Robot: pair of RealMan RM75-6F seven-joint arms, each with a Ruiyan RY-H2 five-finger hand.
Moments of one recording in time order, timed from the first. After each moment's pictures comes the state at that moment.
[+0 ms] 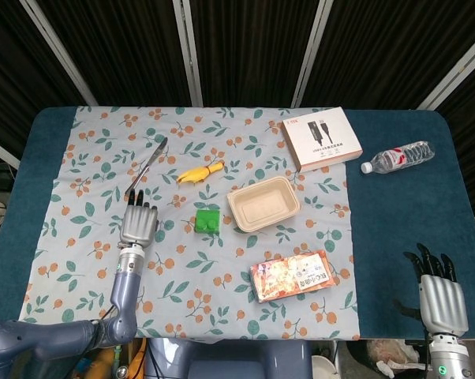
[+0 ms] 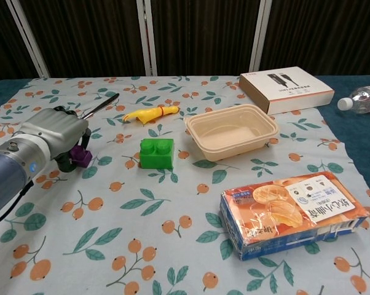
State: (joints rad) left arm -0.75 -1.84 -0.18 -1.30 0.72 1.26 1.10; right arm 0.03 -1.14 0.04 -1.95 -1.31 1.47 -0.34
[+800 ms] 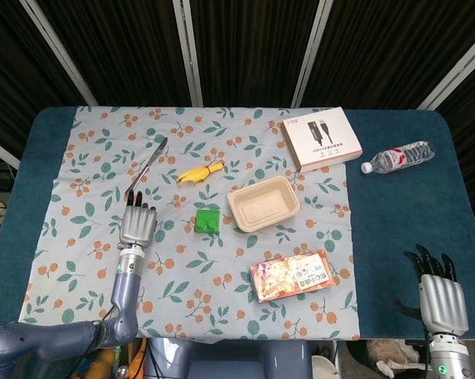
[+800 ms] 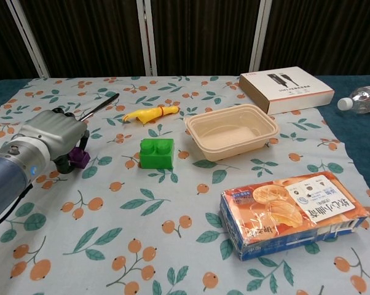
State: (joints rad) left arm -0.74 -1.86 -0.18 -1.27 0.72 1.26 1.12; right arm 0.03 -1.14 0.04 -1.95 -1.31 1.47 -0.34
